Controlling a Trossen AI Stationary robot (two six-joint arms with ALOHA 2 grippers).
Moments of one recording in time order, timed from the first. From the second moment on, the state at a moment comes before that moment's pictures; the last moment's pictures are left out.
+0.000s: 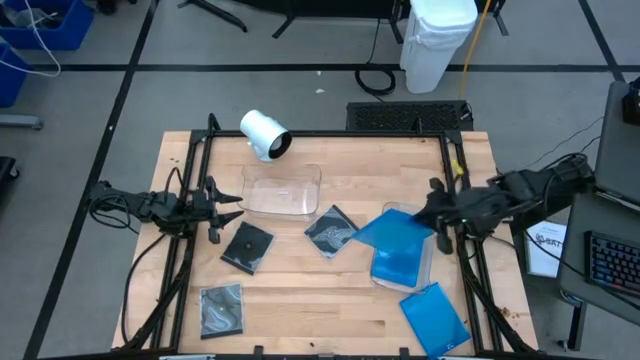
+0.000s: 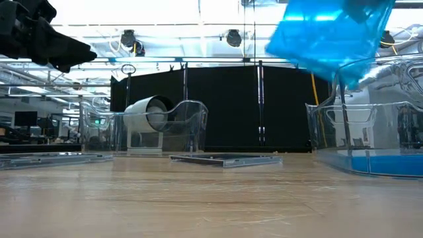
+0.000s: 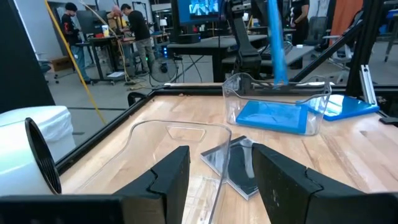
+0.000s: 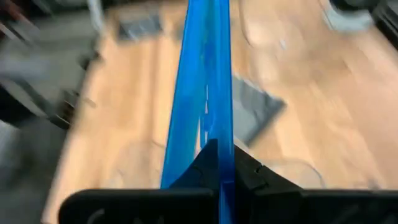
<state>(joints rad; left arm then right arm) -0.29 0.01 0.14 -0.18 -0.45 0.02 0.34 0.80 0.97 -0.86 0.24 0.37</state>
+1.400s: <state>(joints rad) -0.29 0.01 0.14 -0.18 -0.45 0.02 0.34 1.03 0.92 -1.20 0.35 0.58</state>
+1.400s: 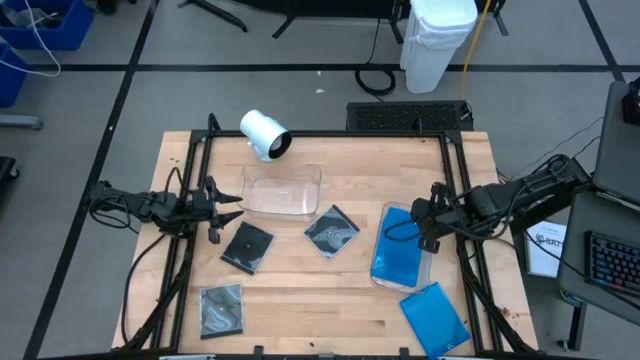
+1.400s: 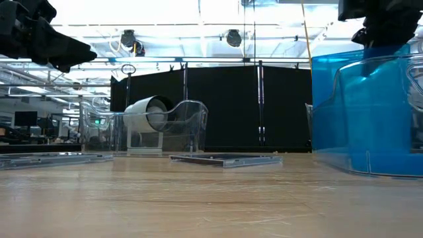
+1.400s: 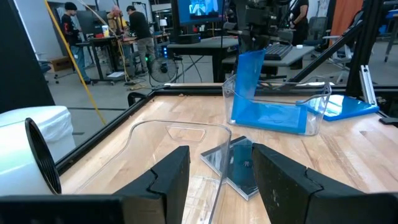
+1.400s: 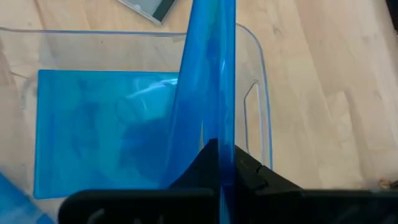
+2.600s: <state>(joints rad) -0.29 0.01 0.14 -0.18 -0.45 0.02 0.34 1.03 0.89 -1.09 0.05 0.81</state>
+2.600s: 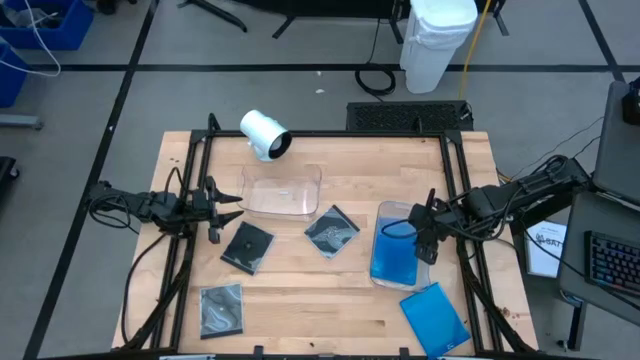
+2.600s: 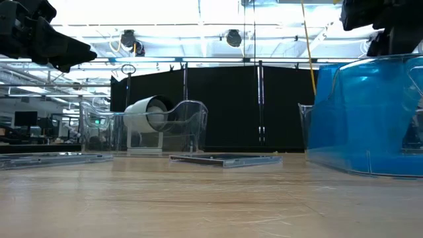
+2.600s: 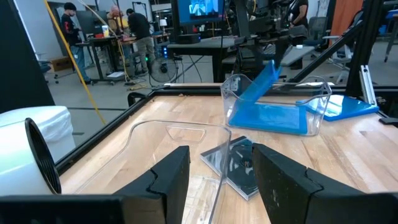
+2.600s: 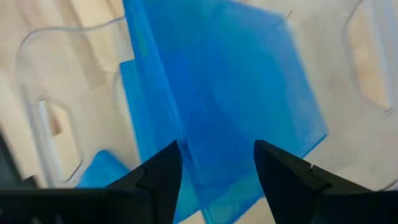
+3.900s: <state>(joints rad) -0.29 0.01 0.14 -0.18 -0.45 0.02 0.41 1.50 0.89 -0.98 0.08 0.64</state>
